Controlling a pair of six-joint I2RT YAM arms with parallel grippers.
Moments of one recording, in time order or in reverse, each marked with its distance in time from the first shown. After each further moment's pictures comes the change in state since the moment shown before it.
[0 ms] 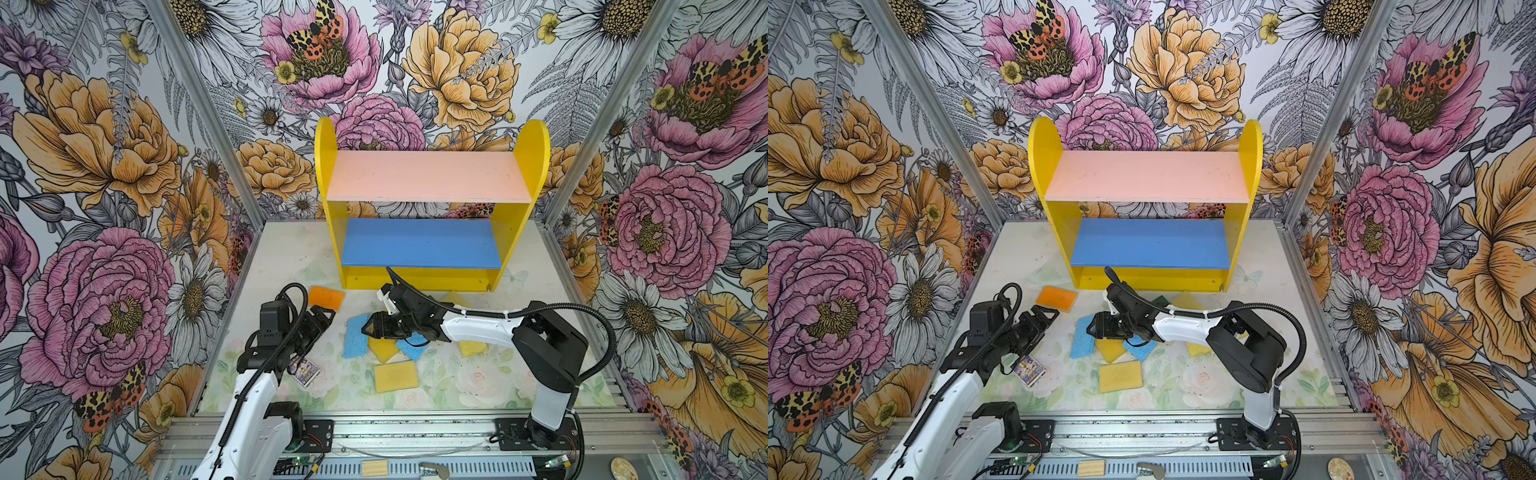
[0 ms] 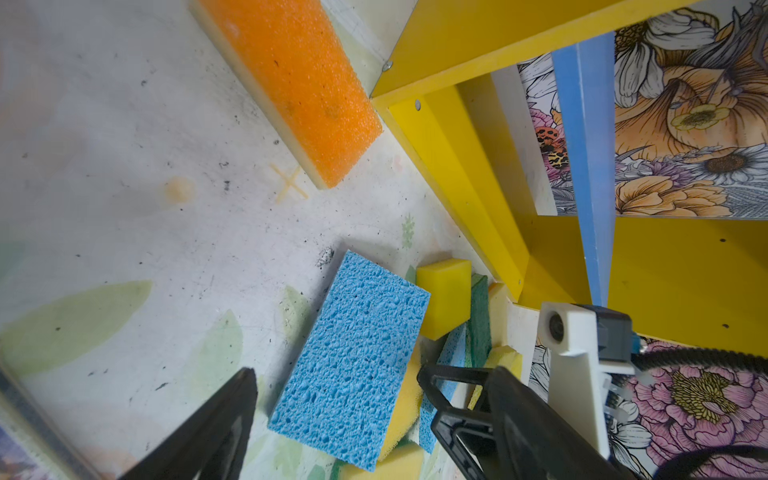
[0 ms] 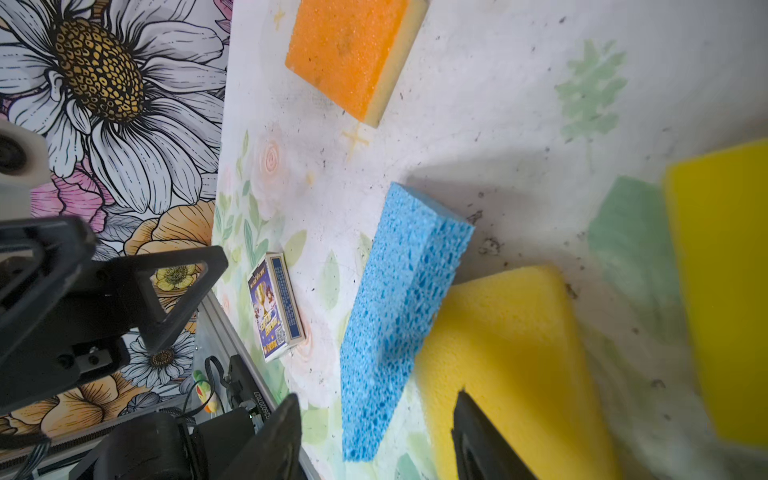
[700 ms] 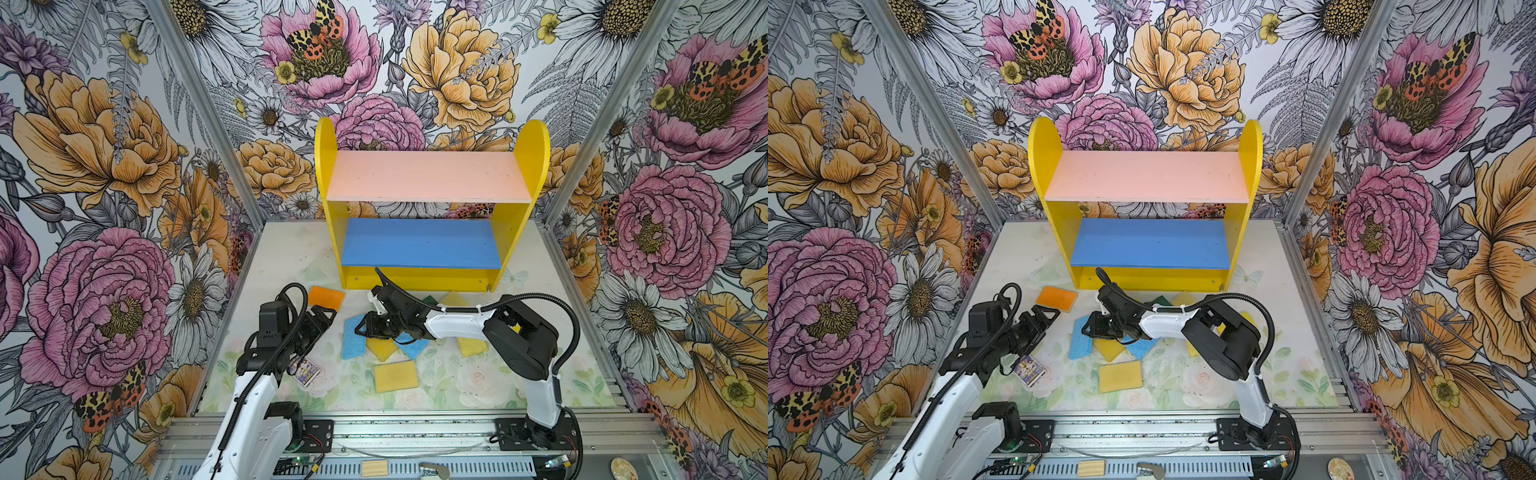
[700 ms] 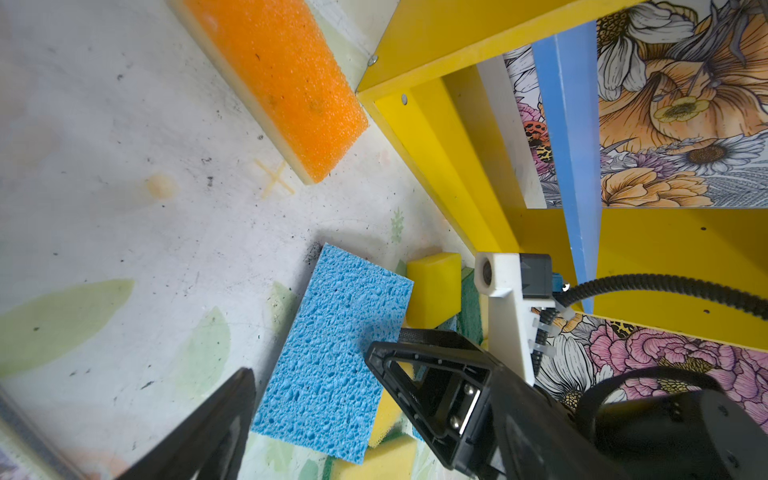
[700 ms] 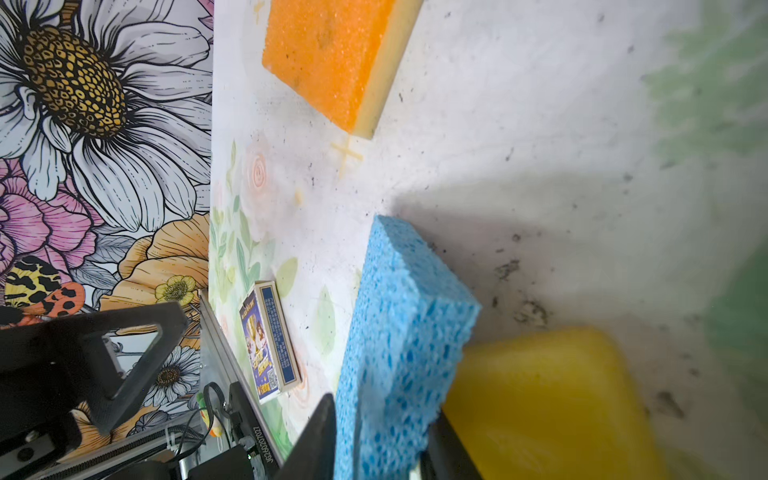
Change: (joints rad) left arm 0.000 -0.017 -0.002 0.002 0.021 0.000; right arm 0.013 0.159 0.097 0.064 -0.029 0.060
